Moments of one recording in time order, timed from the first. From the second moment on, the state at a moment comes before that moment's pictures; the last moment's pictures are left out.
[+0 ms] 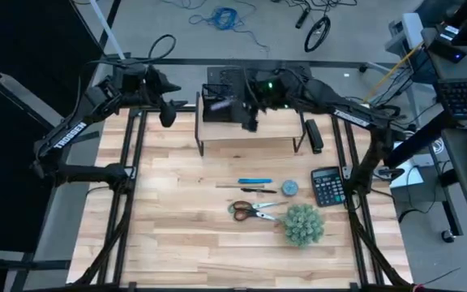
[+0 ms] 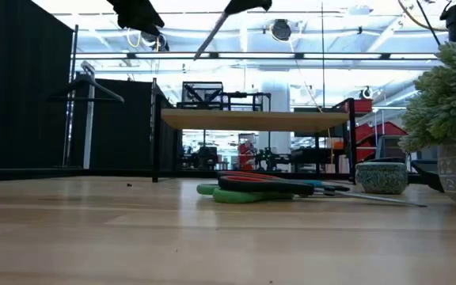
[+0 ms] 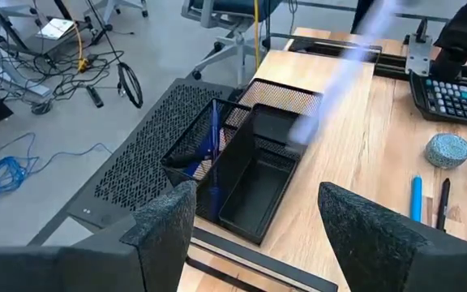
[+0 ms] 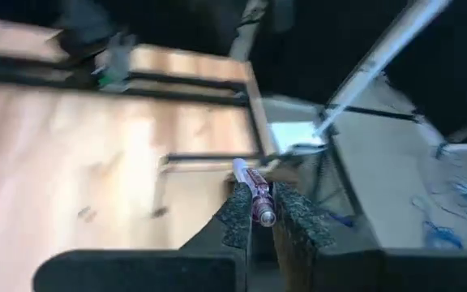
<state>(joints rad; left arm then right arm) 0.74 1.11 1.36 -0.77 0.23 0.24 -0.26 1.73 2.00 -0.83 0.06 -0.31</state>
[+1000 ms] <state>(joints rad) 0.74 1.11 1.34 -0.81 0.23 0.24 0.05 2.05 2.00 -1.49 0.02 0.02</state>
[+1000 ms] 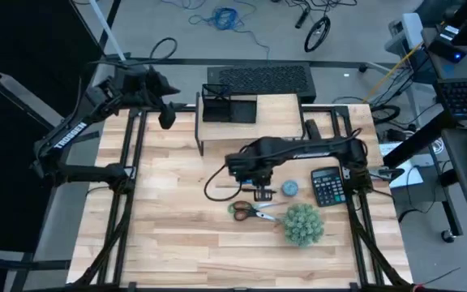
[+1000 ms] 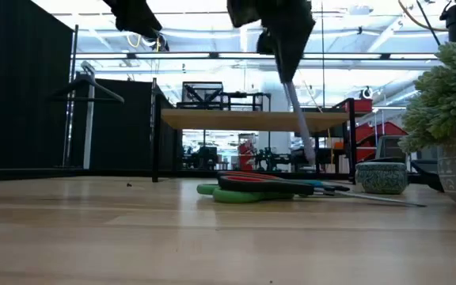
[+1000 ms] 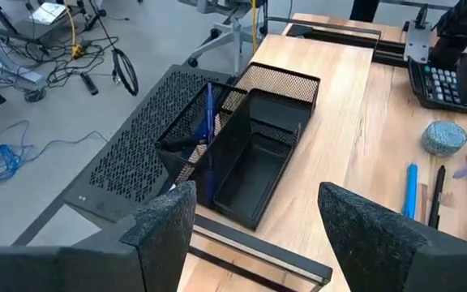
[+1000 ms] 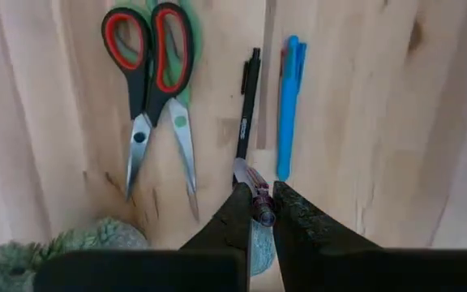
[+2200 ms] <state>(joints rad) 0.72 1.11 1.31 -0.78 0.24 0.24 0.01 2.20 2.00 -1.42 0.08 -0.04</state>
